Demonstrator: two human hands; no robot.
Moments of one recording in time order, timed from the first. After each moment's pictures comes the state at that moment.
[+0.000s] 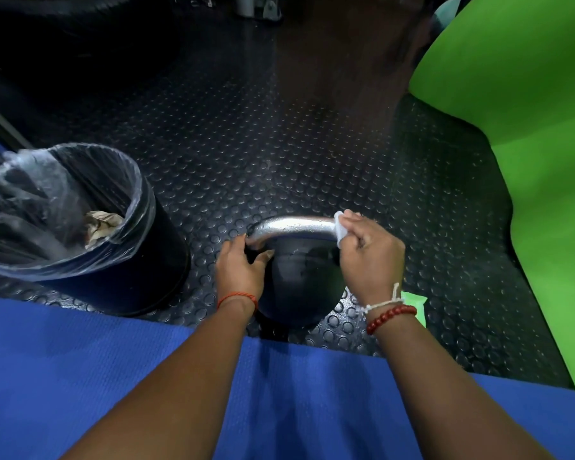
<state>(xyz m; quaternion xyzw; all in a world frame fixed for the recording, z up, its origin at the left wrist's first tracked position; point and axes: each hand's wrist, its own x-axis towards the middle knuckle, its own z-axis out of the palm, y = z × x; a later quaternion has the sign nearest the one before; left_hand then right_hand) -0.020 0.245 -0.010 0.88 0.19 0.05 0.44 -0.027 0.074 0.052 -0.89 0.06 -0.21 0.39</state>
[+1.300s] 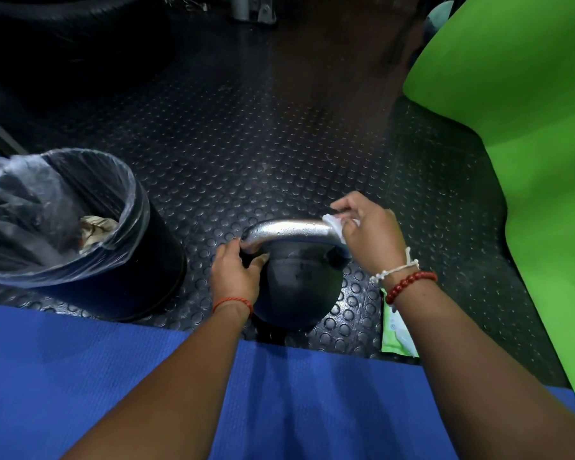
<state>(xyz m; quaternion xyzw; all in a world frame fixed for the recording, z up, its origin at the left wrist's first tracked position) -0.021 0.245 -0.011 0.88 0.20 0.05 0.43 0.009 0.052 0.083 -0.94 0.03 -0.01 0.33</state>
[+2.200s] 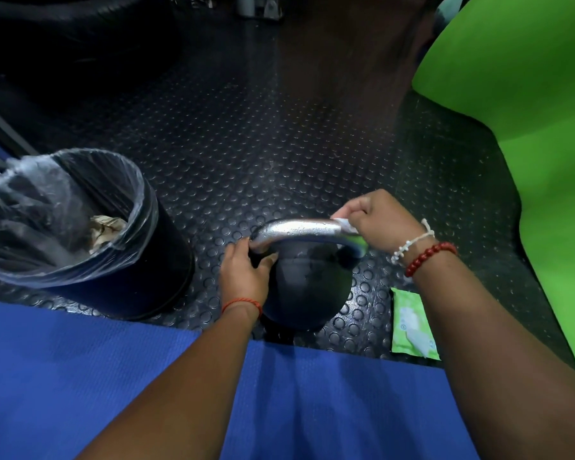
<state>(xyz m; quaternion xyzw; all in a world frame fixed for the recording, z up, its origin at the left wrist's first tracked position) -0.020 0.246 -0.014 0.88 0.19 0.05 0.43 0.028 0.050 0.100 -0.92 0.02 0.15 0.36</state>
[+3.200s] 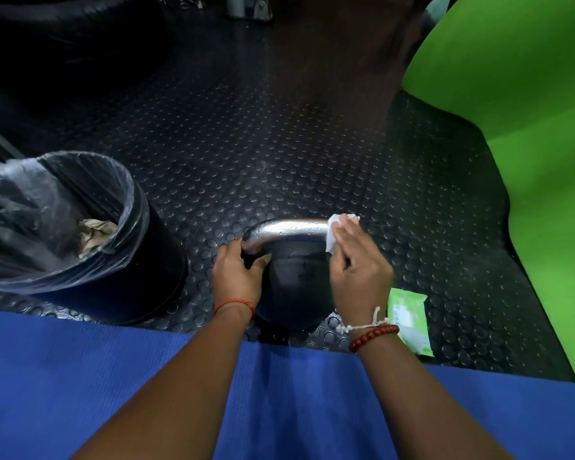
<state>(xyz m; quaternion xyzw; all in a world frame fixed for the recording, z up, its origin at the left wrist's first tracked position) -0.018 0.247 -0.016 0.88 0.19 0.05 0.44 -0.036 0.086 0.028 -0.88 0.00 -0.33 0.36</state>
